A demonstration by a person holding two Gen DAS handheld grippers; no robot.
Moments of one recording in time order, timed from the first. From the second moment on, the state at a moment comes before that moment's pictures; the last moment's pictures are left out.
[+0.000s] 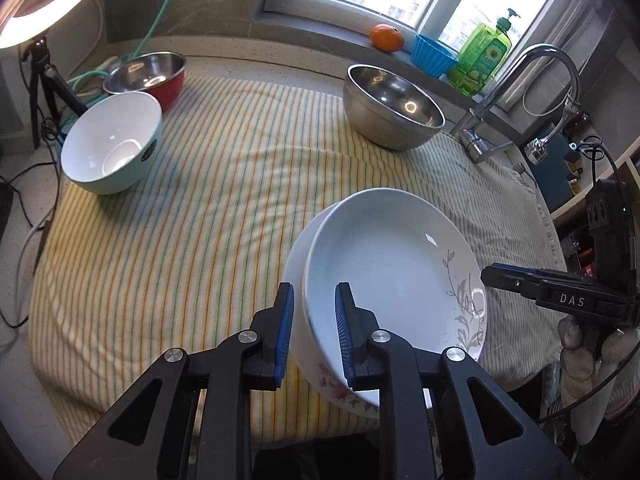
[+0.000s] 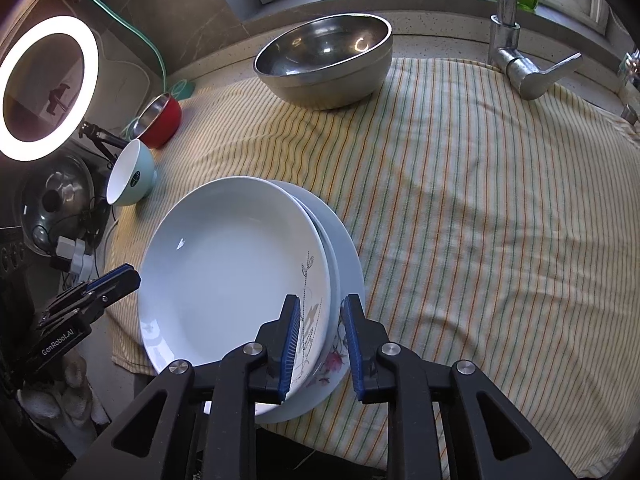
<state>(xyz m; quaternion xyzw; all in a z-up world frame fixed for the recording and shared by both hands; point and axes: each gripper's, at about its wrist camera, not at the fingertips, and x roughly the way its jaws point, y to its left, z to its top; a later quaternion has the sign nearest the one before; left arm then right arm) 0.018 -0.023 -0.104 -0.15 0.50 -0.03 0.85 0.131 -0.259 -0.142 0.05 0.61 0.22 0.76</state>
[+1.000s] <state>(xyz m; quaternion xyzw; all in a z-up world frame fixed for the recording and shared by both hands) 0.015 0.006 -0.120 -0.21 0.49 0.01 0.85 0.099 -0.304 -0.117 0.19 0.56 0.18 0.78</state>
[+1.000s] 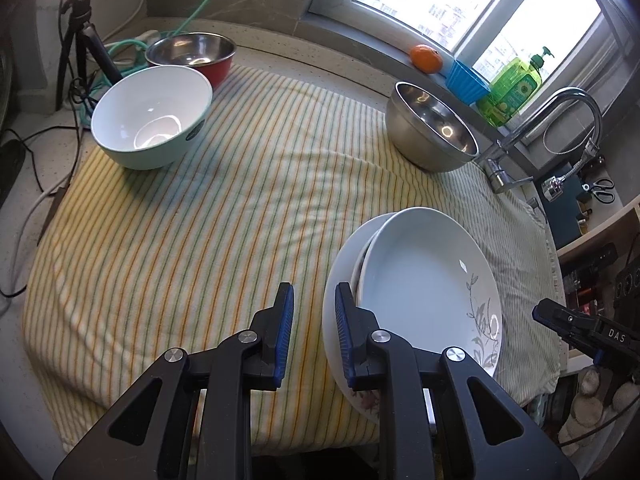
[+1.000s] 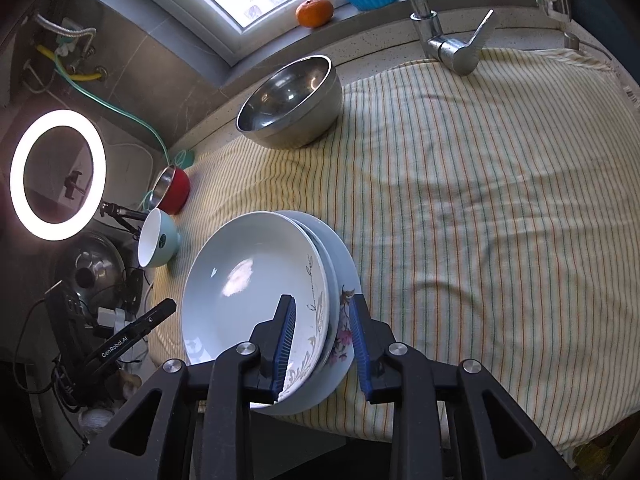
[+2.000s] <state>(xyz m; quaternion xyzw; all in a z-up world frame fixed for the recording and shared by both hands) 0.015 0.033 -0.072 -0.25 0.45 0.04 0.86 0.133 -0.298 -0.059 0.12 0.48 0.19 0.85</state>
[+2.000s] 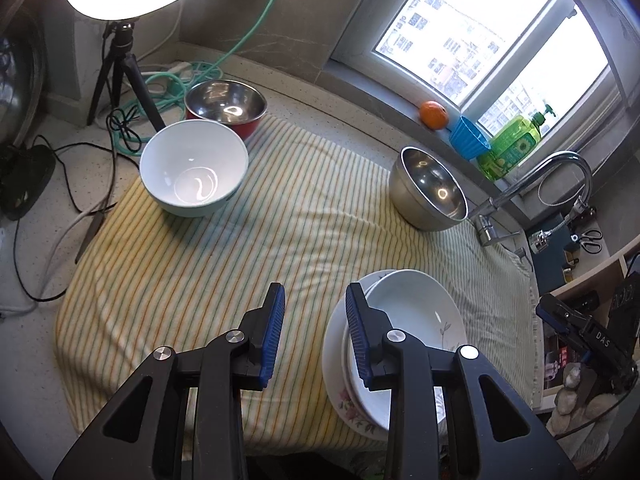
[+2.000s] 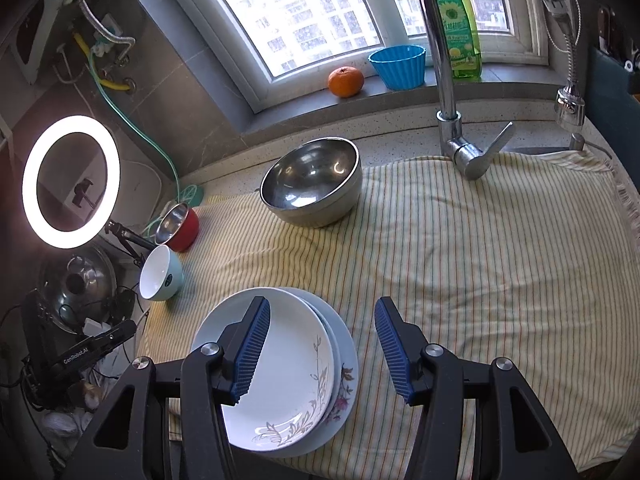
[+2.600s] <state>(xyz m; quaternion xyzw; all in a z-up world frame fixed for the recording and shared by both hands) 0.118 -0.024 -0.054 -0.23 0.45 0.00 0.86 0.233 -0.305 -0.070 0.04 0.50 0.21 0.84</state>
